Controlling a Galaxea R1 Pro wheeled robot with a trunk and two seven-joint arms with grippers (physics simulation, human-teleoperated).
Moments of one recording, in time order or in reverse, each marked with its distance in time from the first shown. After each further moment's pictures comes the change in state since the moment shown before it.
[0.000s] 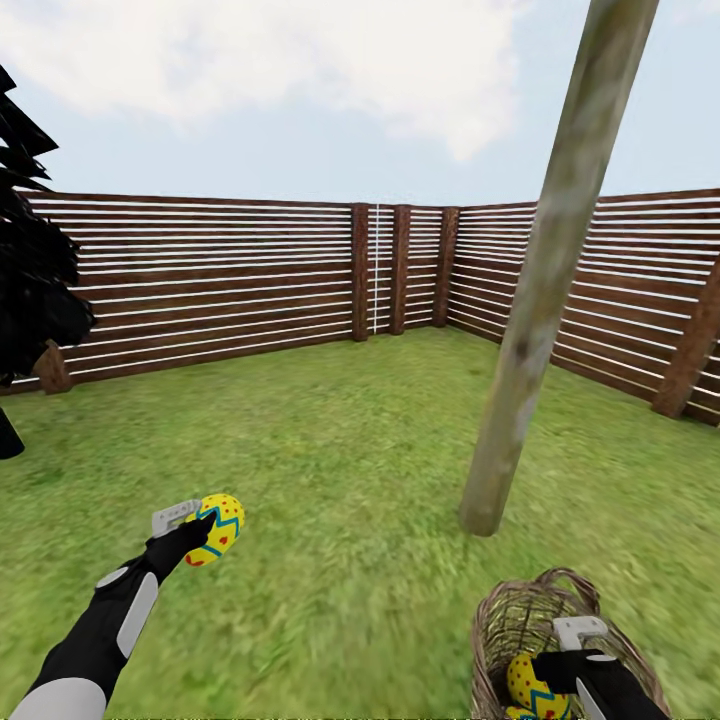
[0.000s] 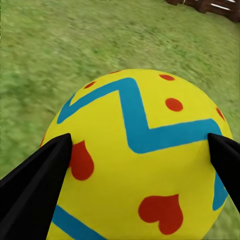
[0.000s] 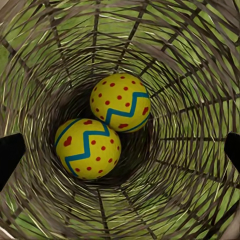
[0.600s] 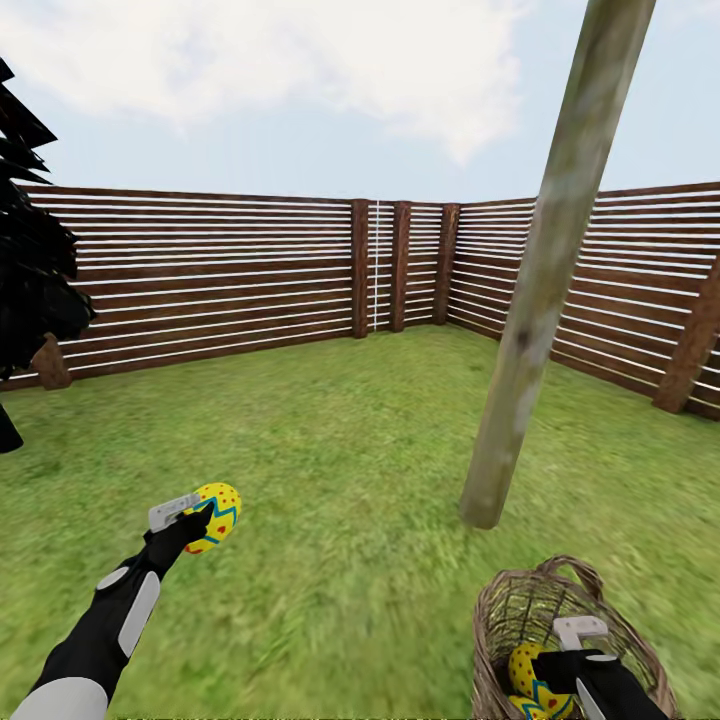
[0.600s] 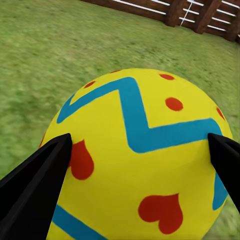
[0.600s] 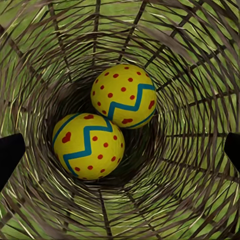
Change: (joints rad) left arm 0.000 -0.005 -0.002 -0.006 0.003 -0.095 0.007; right arm 0.000 0.000 -0.001 0.000 0.001 0.000 0.000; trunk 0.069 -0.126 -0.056
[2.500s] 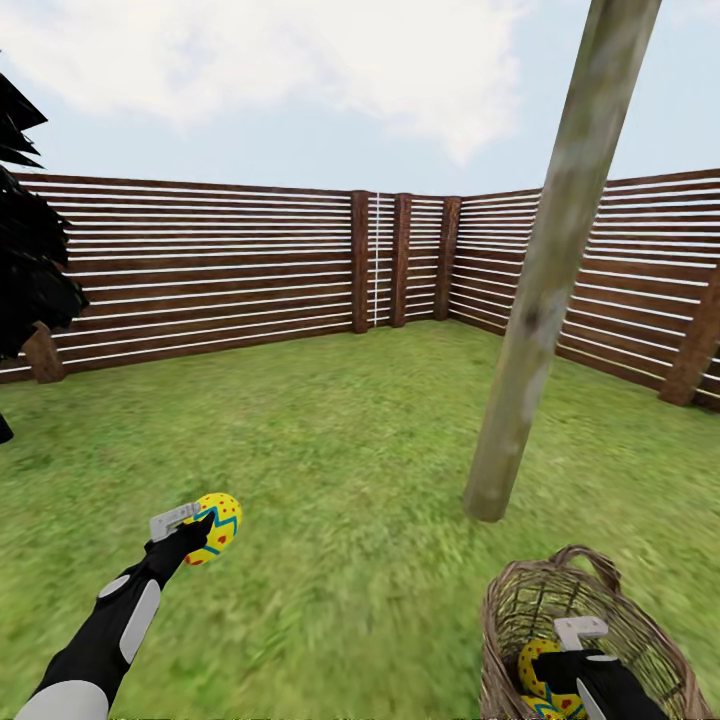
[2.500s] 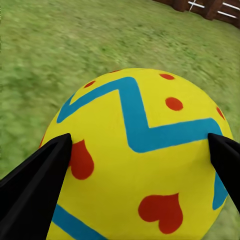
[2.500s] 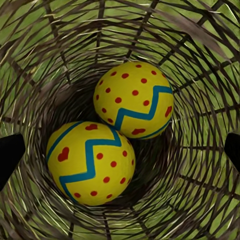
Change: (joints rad) left arm 0.000 0.000 0.006 0.055 0.004 -0.010 0.001; right arm 0.000 -0.001 0.000 0.001 -0.001 0.000 0.000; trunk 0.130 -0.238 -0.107
